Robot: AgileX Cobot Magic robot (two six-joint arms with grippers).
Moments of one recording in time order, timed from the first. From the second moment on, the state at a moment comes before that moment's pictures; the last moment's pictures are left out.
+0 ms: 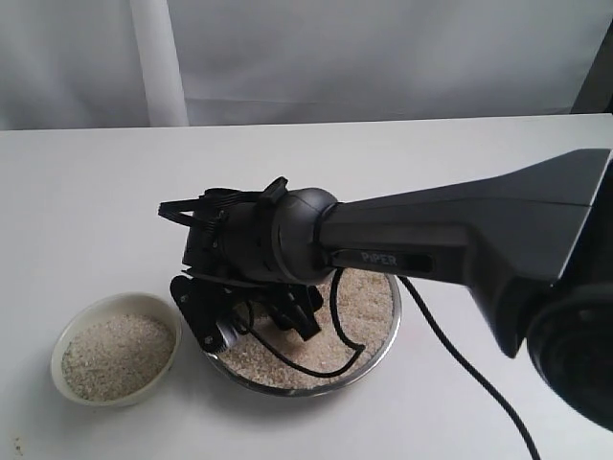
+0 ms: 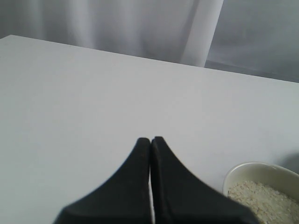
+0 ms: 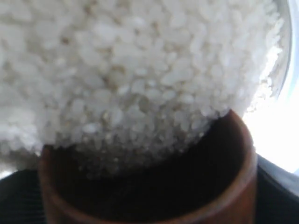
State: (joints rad) left arm 0.07 0.00 0.00 0.20 0.34 -0.34; right arm 0.95 2.24 -1.60 -0.70 0.89 -0.76
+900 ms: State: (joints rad) left arm 0.07 0.00 0.00 0.20 0.34 -0.34; right arm 0.87 2.20 -1.60 -0.34 0.85 -0.76
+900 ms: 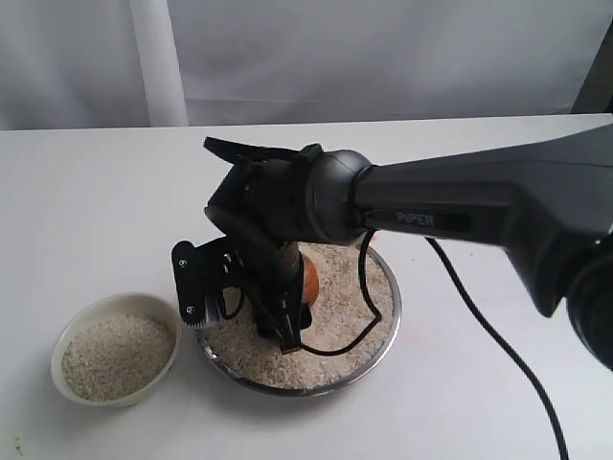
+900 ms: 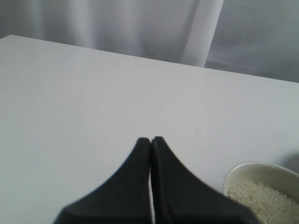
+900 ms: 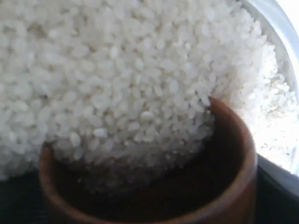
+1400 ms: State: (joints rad) left arm 0.07 0.00 0.00 0.20 0.34 -0.34; right arm 0.81 2.20 -1.60 -0.10 0.80 -0.79
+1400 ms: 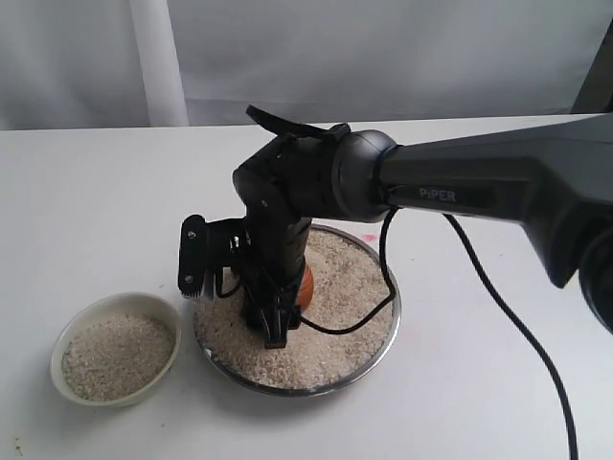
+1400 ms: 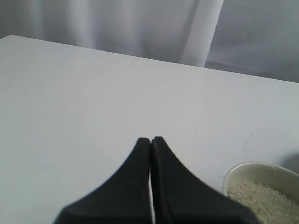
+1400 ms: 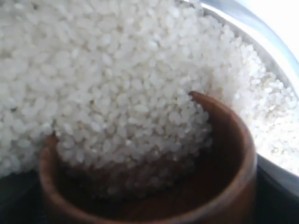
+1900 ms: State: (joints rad) left arm 0.07 0.00 0.00 0.20 0.34 -0.34; right arm 0.75 2.20 -1.60 0.11 0.78 -0.85
